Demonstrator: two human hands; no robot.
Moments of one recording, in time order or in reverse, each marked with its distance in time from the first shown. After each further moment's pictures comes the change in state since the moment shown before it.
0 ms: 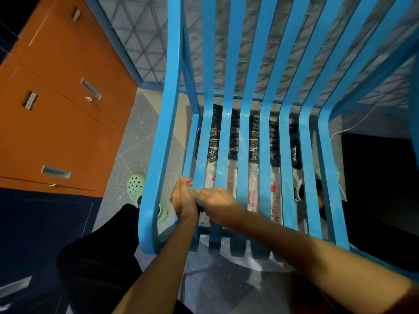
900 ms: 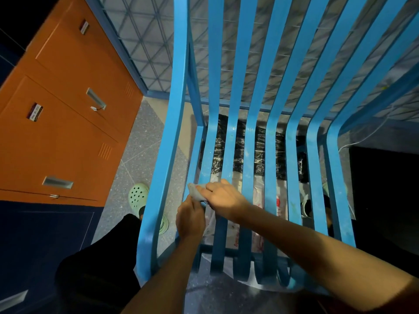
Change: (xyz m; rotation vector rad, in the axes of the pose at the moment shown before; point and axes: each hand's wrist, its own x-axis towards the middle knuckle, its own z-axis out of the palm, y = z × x) left_hand -0.007 0.005 0.003 0.704 -0.055 0.283; right_hand 0.044 0.042 -0.021 -0.172 0.051 -0.060
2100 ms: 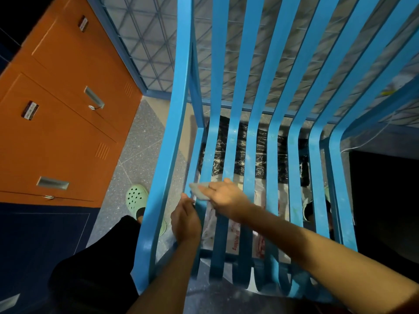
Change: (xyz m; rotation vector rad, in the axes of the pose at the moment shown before) left_hand 0.007 0.001 0.003 -0.269 0.121 -0.217; right_hand 0.003 0.015 0.003 -0.009 -0.015 0.035
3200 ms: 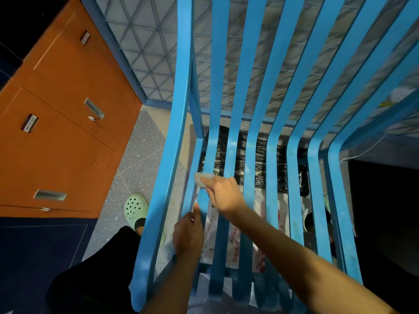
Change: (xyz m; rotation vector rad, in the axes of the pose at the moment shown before) left_hand 0.004 0.007 0.000 0.391 -0.178 0.090; right_hand 0.037 0.004 -0.021 0.122 0.131 0.332
